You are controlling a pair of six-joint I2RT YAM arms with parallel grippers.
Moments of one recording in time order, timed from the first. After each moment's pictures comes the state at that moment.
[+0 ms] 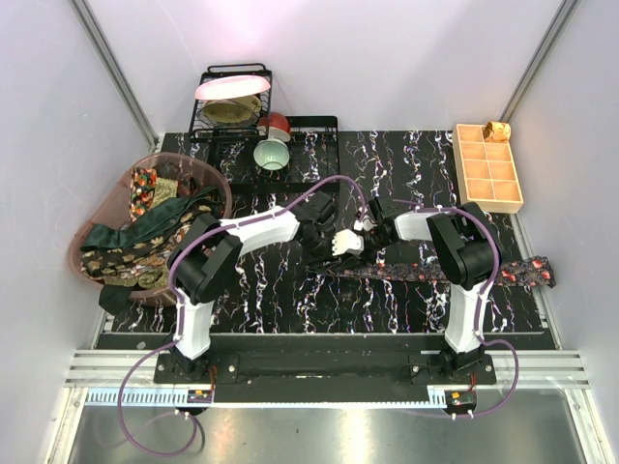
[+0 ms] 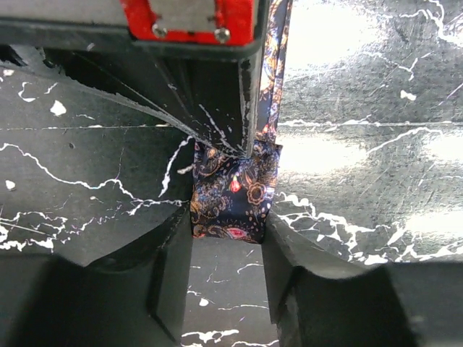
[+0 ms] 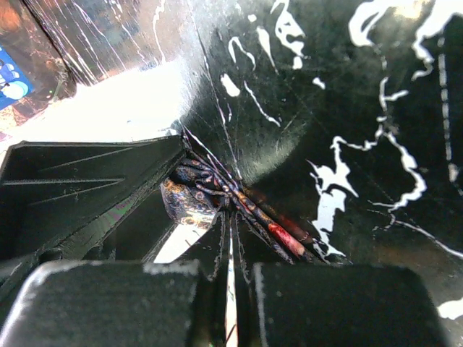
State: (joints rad) left arm -0.74 1.98 1.37 -0.65 0.41 0.75; right arm 0.39 1.99 1.04 -0.25 -0.79 0.69
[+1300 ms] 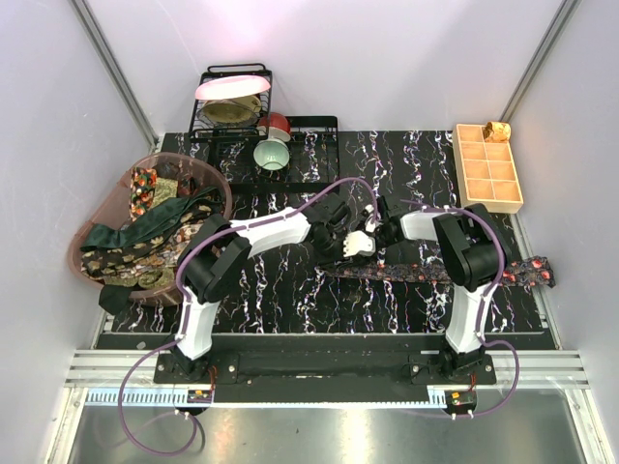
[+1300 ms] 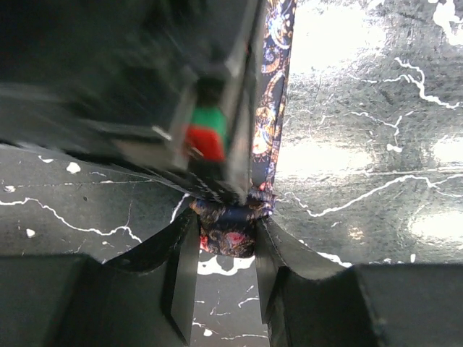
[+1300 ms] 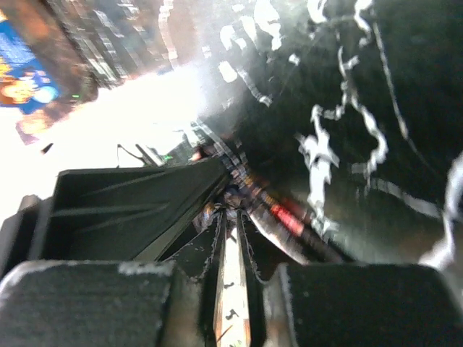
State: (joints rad) left arm -0.80 2.03 1.45 -0.65 0.39 0.71; right arm 0.36 1.97 1.02 -0.24 -0.83 0.73
